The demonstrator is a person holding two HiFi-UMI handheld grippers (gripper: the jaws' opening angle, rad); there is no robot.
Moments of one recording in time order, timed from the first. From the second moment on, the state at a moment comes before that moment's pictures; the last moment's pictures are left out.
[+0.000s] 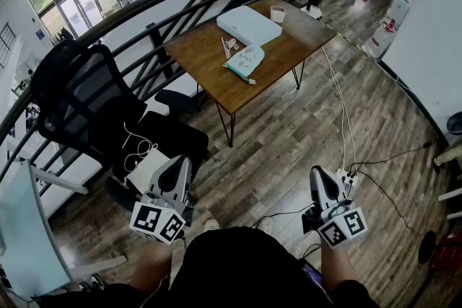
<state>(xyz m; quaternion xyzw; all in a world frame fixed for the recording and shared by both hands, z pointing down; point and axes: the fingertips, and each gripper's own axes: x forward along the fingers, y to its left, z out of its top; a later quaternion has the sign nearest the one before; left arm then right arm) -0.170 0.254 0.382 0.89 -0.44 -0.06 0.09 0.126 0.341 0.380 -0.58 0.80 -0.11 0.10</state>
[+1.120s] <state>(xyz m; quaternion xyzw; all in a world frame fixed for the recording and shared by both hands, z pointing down) -0.111 0.265 0.372 0.90 -0.43 -0.05 0.08 0.164 0.345 0.368 -0.57 0.81 -0.07 0.13</state>
